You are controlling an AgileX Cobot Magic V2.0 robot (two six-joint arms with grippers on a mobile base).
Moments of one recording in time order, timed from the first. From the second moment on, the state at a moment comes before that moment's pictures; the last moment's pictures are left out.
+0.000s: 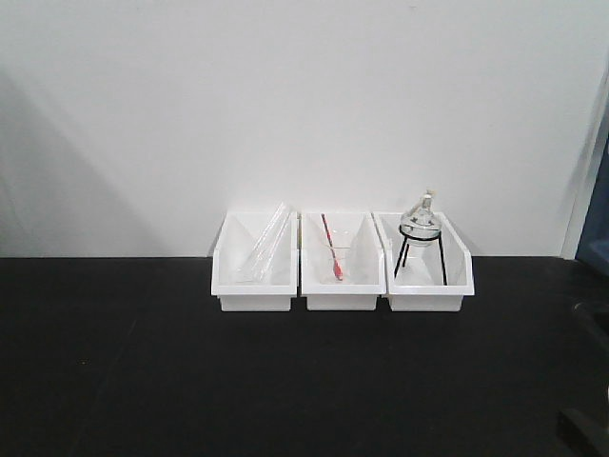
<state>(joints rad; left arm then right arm) -0.26 -0.01 0.03 -0.03 0.01 0.09 0.33 0.66 -0.50 -0.44 0.26 0.44</state>
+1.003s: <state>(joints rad) -0.26 -0.01 0.03 -0.03 0.01 0.09 0.33 0.63 -0.49 -0.44 0.27 0.44</state>
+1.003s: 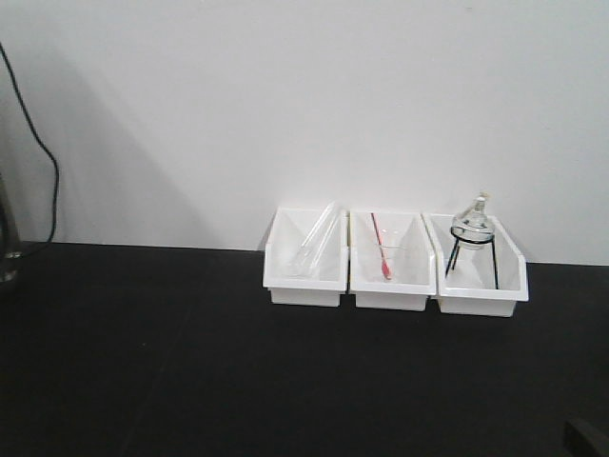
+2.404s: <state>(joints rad) -0.26 -0.01 0.03 -0.03 0.01 0.09 0.33 0.63 -0.49 -0.44 0.27 0.44</state>
